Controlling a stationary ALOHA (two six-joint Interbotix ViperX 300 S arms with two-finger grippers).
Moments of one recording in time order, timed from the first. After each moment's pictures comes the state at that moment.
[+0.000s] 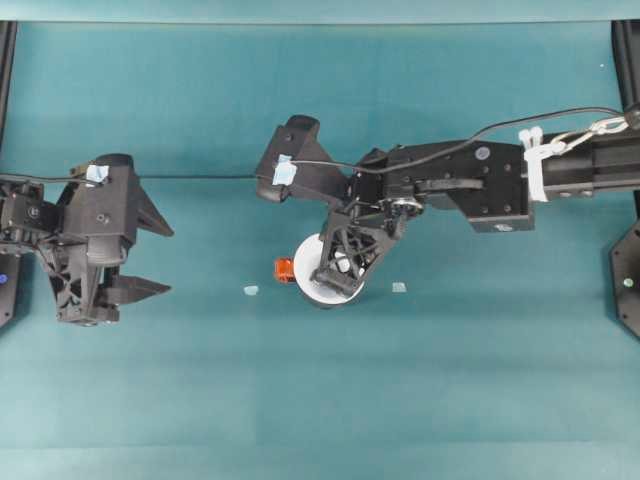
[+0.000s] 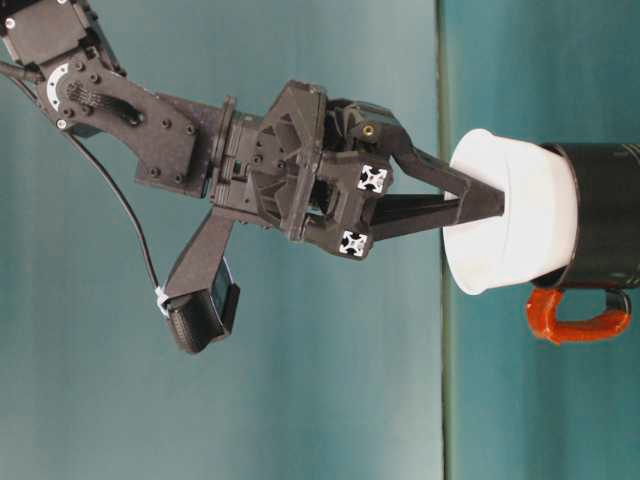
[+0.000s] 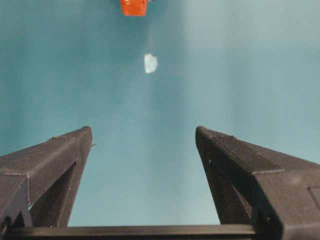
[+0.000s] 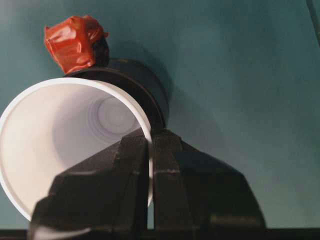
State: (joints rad) left arm -0.01 -0.54 0.89 0.02 0.46 -0.04; right arm -0.08 0.20 0.22 0.02 0.85 0.32
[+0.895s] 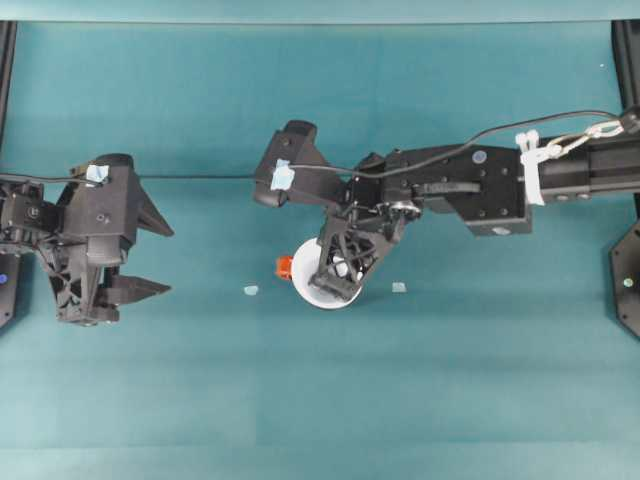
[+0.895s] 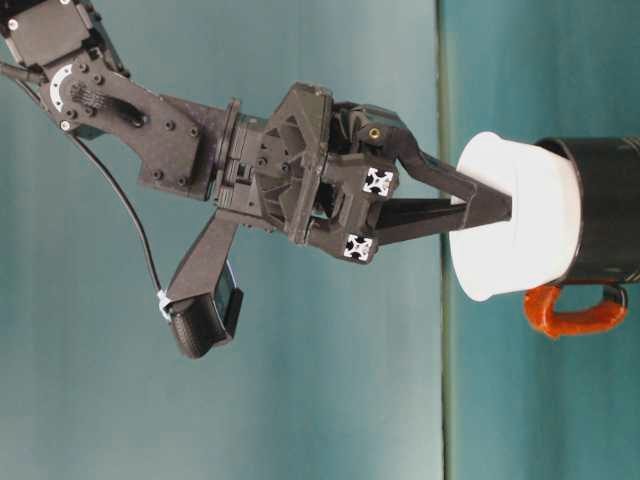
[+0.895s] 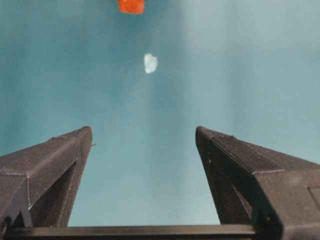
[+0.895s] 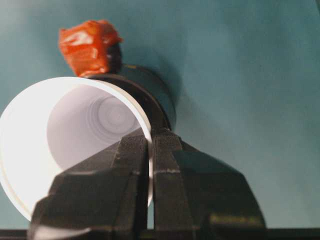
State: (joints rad) left arm -0.01 -0.54 0.89 0.02 0.46 -0.04; right arm -0.07 0.21 0.22 0.03 0.83 0.31
